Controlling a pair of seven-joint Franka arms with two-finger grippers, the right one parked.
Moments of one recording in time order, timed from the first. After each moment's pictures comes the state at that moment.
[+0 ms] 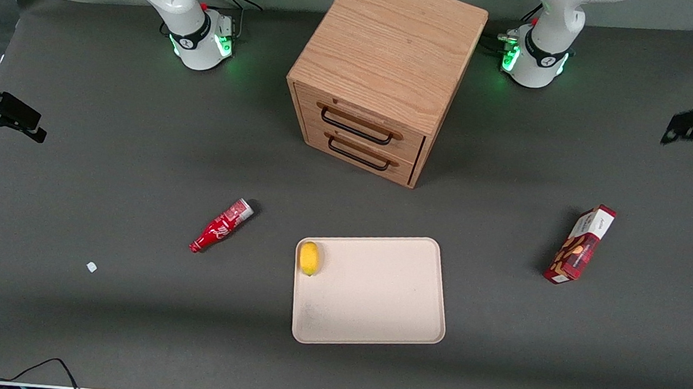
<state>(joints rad) 0.07 0.09 0.03 -1.60 0.02 1.43 0.59</state>
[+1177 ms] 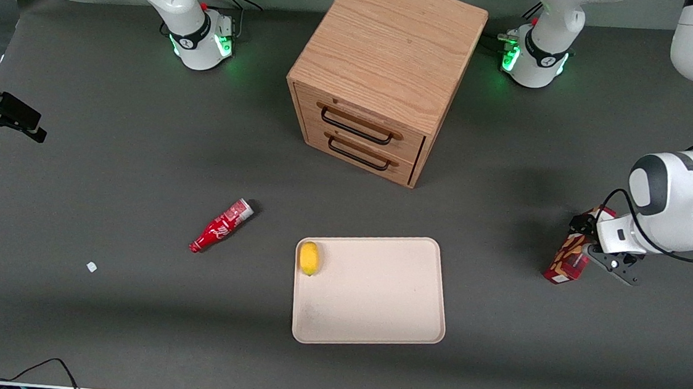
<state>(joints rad) 0.08 0.42 0.03 -1.98 -0.06 2.29 0.73</state>
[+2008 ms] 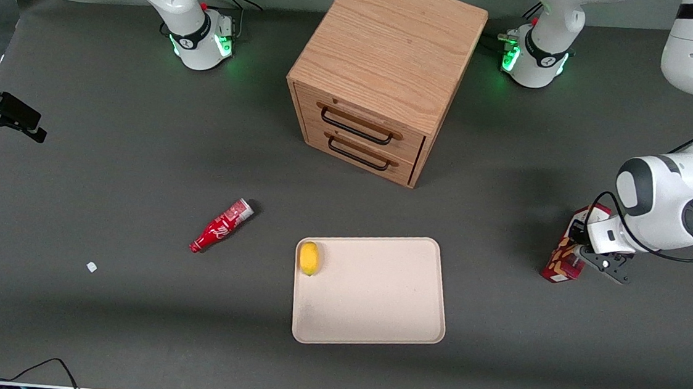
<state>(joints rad) 0.08 0.44 0.03 -2.01 -0.11 2.35 0.73</state>
